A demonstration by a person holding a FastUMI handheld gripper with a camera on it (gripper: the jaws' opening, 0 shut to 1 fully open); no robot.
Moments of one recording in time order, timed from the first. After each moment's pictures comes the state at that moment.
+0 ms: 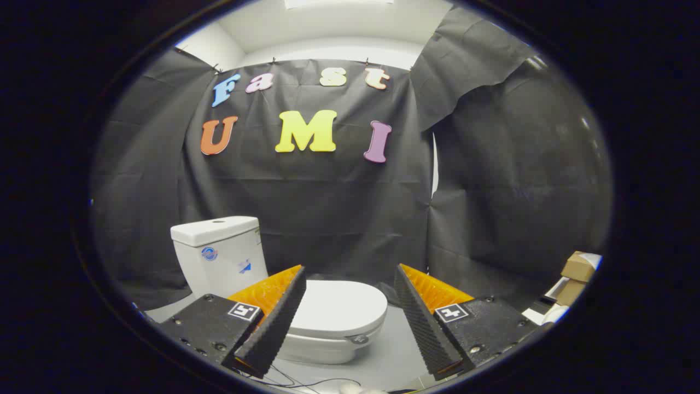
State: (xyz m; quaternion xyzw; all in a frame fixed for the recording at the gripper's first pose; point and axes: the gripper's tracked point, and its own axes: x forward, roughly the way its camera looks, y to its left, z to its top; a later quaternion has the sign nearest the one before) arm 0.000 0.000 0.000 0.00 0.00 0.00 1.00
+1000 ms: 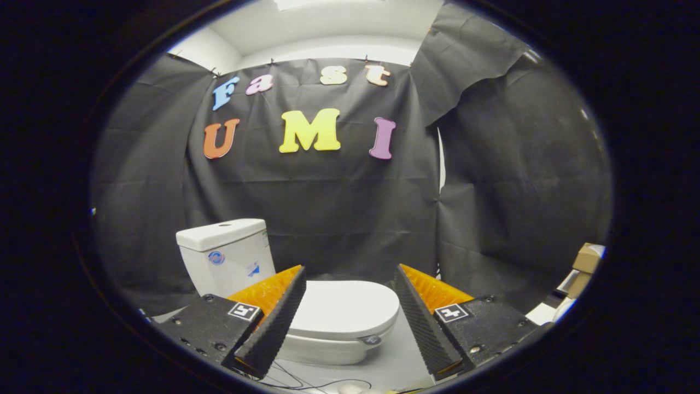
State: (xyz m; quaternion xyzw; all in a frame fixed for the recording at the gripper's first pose) arm 0.019 0.015 -0.006 0.02 0.01 0.02 1.00
